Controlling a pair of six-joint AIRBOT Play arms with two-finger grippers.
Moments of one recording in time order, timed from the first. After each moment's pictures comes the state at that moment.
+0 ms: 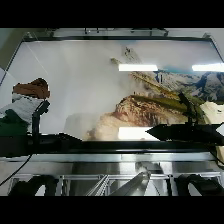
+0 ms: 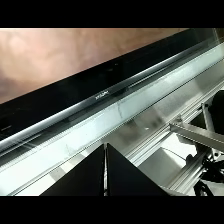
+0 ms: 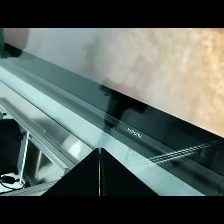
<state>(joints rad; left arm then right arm) -0.11 -0.52 0.50 -2.36 1.27 1.85 0.05 -0.70 0.48 -0.59 1.17 1.17</state>
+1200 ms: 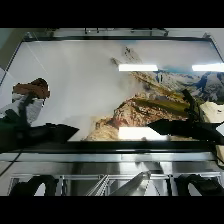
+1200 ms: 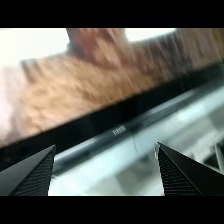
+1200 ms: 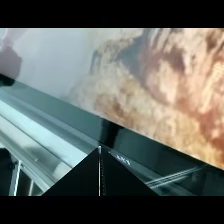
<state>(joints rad) 0.02 -0.52 0.59 -2.31 1.22 1.85 0.05 -0.70 0.48 -0.58 1.05 1.17</state>
